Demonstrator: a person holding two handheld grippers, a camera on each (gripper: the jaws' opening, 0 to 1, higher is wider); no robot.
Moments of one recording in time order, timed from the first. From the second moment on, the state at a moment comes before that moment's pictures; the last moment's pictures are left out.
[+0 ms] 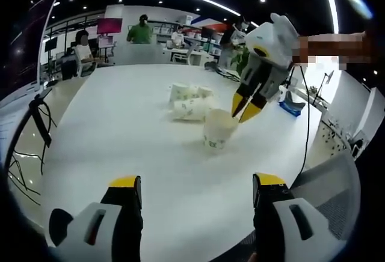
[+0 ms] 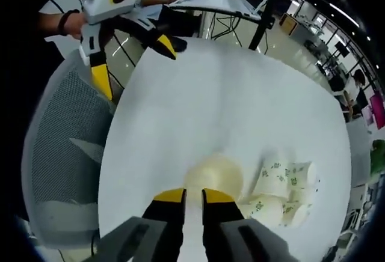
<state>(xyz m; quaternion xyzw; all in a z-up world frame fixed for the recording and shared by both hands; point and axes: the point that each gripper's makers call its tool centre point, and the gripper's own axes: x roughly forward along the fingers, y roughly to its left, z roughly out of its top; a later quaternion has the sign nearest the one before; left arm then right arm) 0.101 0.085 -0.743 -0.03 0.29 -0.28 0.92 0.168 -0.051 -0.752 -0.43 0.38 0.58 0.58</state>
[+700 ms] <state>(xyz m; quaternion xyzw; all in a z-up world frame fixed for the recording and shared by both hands) 0.105 0.083 -0.747 -0.02 0.29 -0.29 0.91 0.187 -0.075 -0.719 -0.23 0.34 0.48 0.78</state>
